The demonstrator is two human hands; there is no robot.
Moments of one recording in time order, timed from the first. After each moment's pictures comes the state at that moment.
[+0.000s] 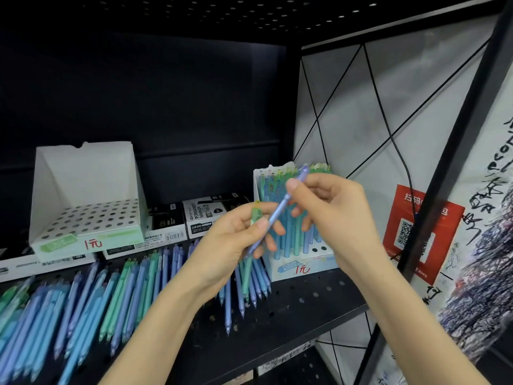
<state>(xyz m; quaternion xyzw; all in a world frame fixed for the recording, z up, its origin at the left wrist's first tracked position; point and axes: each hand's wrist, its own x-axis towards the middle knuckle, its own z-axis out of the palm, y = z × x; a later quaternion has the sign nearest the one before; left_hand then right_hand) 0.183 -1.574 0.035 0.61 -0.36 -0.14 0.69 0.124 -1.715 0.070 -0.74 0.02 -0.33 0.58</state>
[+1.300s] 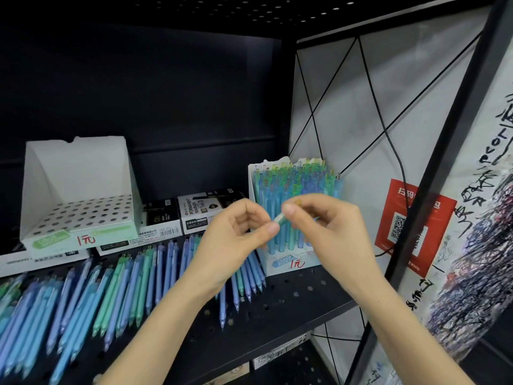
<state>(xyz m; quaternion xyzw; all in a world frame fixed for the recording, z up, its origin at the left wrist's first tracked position) 0.180 -1.582 0.025 0.66 -0.33 -0.04 0.67 0.111 -1.721 0.042 -0.79 -0.02 -0.35 0.50</state>
